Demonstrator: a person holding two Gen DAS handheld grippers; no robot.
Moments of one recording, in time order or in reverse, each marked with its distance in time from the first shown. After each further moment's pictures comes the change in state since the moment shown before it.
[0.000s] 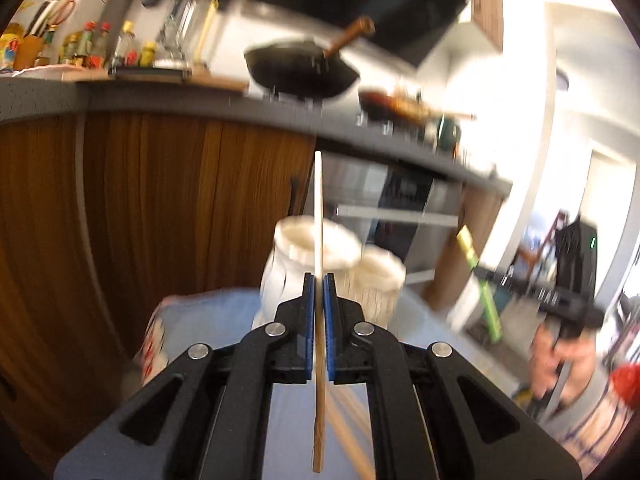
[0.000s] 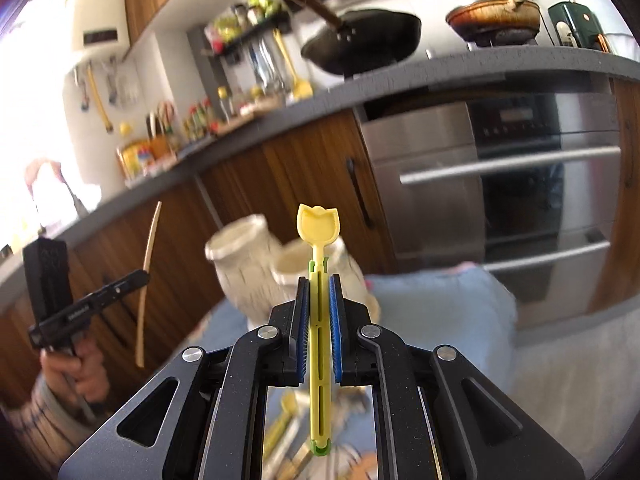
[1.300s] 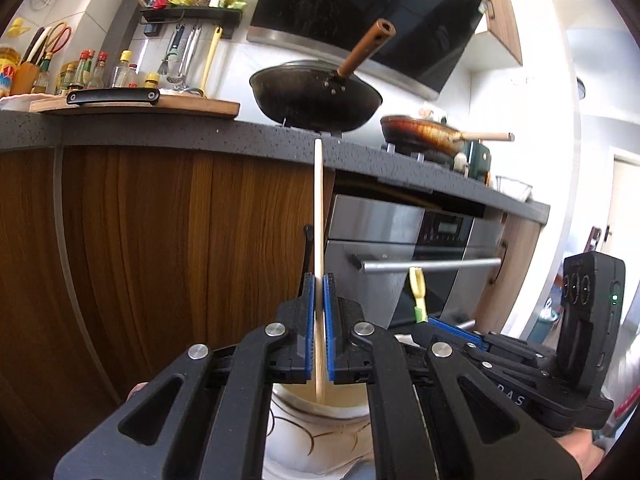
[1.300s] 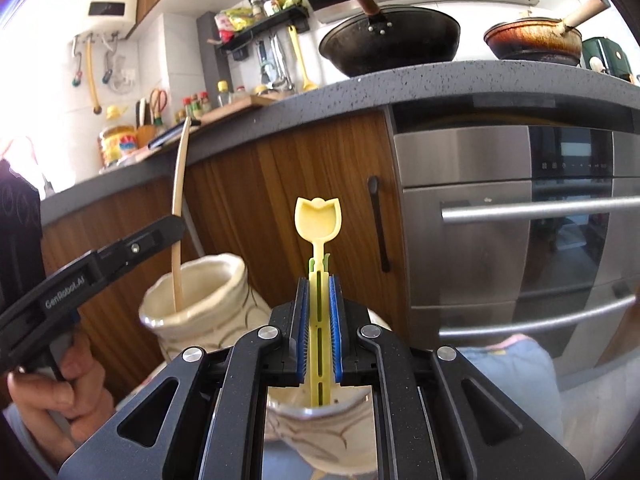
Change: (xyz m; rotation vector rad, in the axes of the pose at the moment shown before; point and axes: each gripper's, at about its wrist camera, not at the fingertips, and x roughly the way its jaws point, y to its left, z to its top) left arm 0.106 -0.012 0.029 0.061 -0.104 0.124; right arm 0.117 0.019 0.010 -0.142 -0.017 -0.105
